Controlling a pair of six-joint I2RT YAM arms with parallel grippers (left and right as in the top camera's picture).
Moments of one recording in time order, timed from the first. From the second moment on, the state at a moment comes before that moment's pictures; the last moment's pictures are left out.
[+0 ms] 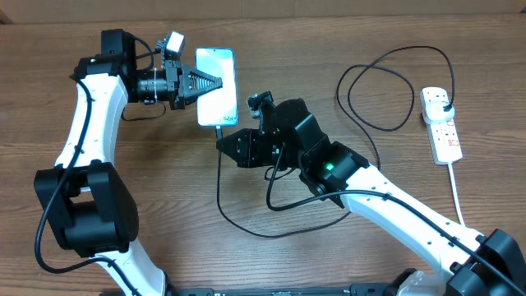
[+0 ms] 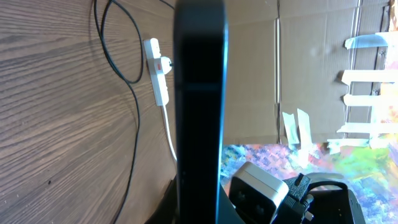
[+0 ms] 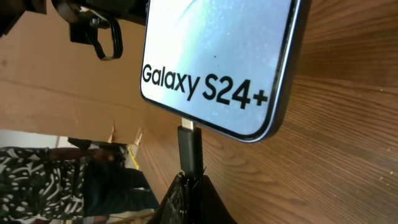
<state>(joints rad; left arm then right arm) 0.09 1.95 1.65 -1.04 1.40 -0.08 0.73 1.53 1.09 -0.05 -0.47 0.85</state>
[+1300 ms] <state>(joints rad) 0.09 1.95 1.66 -1.29 1.37 0.13 0.73 1.51 1.08 -0.18 -0.48 0.80</state>
